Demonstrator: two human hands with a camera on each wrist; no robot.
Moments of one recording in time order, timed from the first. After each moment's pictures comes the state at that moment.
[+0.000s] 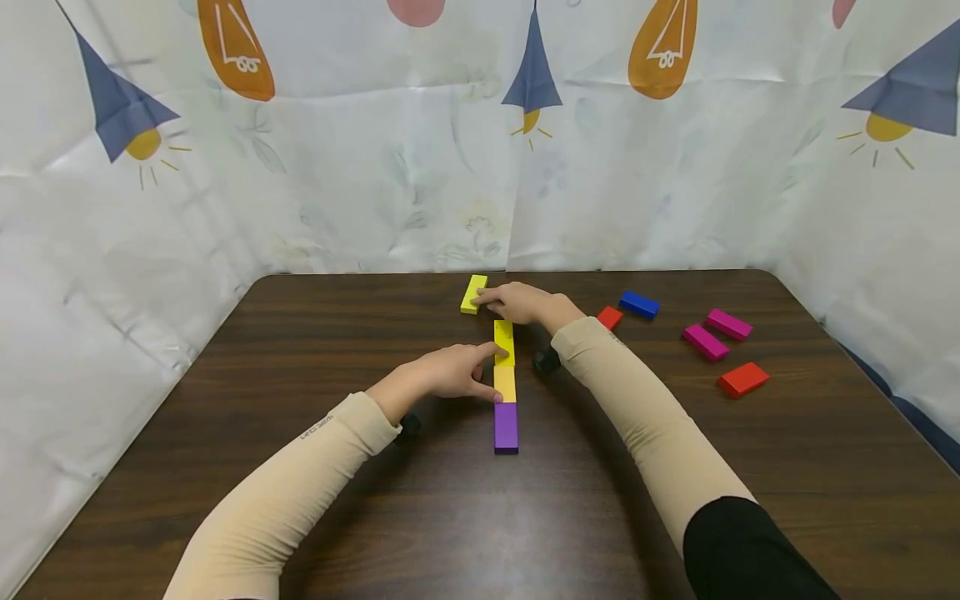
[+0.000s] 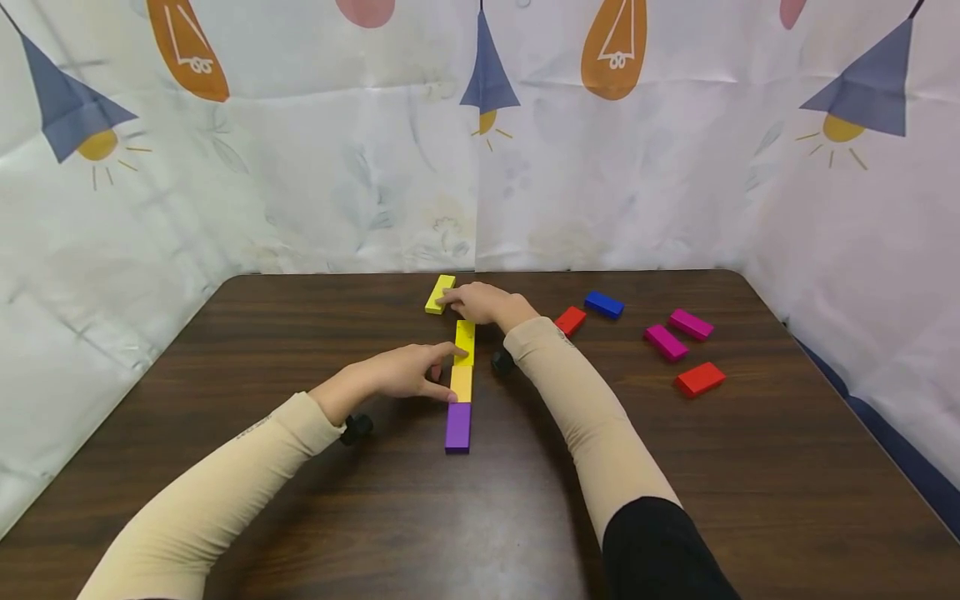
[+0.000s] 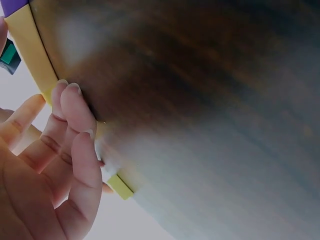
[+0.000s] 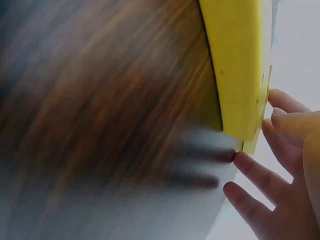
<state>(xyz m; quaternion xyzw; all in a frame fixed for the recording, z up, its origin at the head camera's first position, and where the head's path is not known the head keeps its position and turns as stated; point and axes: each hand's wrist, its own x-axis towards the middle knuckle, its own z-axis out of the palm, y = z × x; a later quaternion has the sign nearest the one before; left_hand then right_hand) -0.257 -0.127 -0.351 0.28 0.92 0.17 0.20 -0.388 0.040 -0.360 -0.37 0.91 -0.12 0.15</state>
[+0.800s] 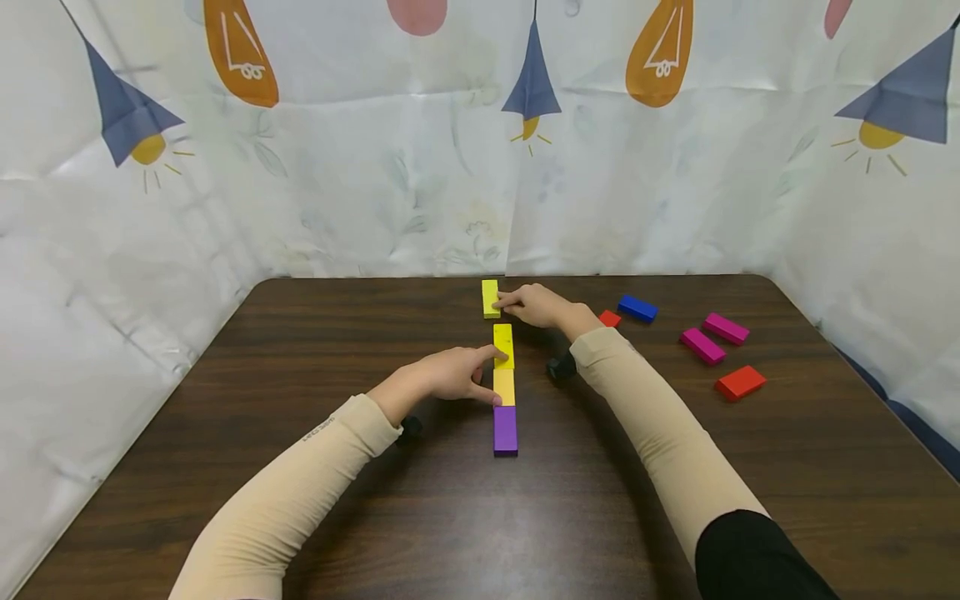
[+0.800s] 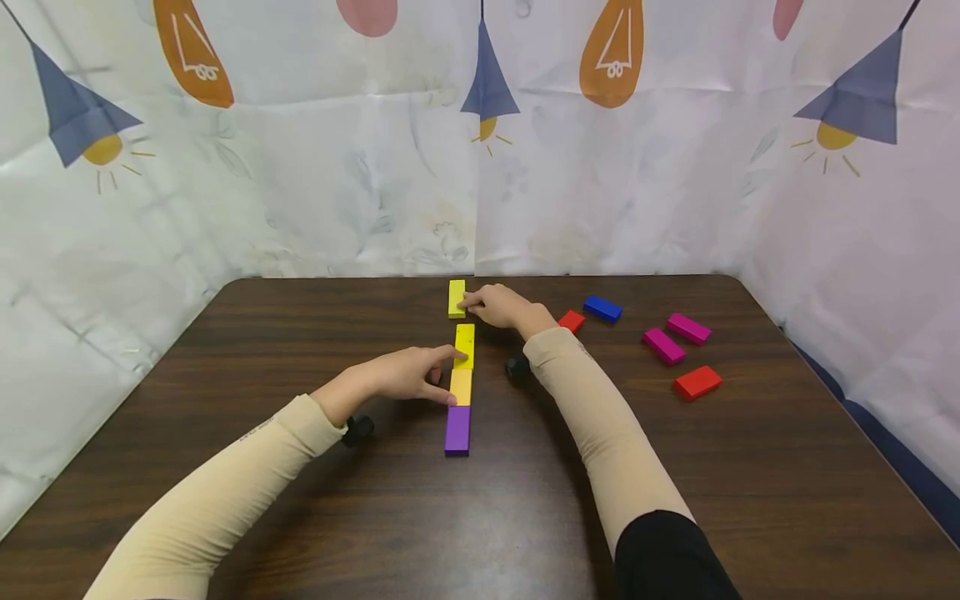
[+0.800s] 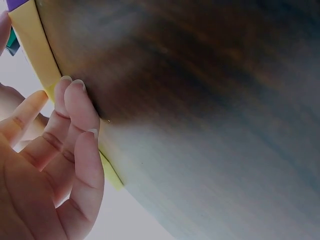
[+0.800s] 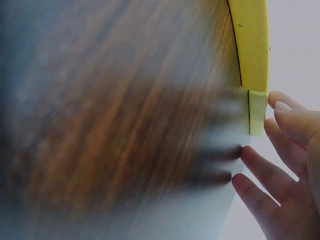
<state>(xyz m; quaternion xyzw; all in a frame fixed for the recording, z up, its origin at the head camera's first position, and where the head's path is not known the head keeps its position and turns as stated) -0.256 -0.128 -0.351 0.28 0.92 0.18 0.20 -0.387 0.071 -0.369 -0.34 0.92 -0.19 0.10</state>
